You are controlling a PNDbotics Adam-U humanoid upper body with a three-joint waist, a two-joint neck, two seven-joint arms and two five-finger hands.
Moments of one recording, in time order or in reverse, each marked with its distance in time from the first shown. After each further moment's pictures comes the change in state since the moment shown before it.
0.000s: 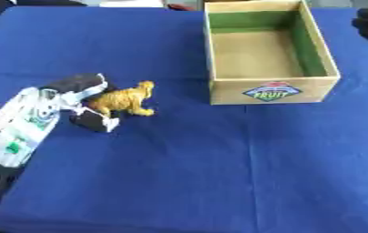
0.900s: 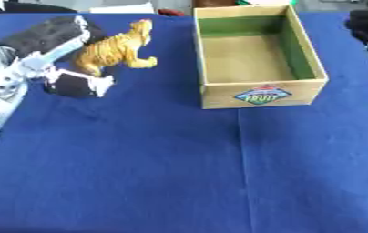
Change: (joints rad) left arm -0.134 0.041 0.062 -0.203 -0.077 -0.018 0.067; right arm -0.031 0.001 0.000 0.000 -0.001 -0.010 0.001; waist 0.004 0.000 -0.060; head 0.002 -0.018
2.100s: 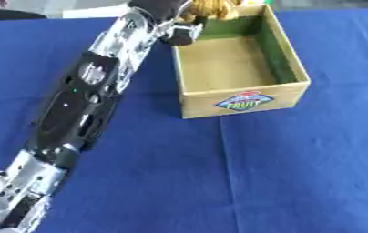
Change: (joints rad) left arm -0.284 -0.260 0.176 0.574 -0.674 -0.160 0.418; right arm -0.230 0.051 0.104 0.000 -0.108 -0.070 0.134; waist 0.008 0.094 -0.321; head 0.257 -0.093
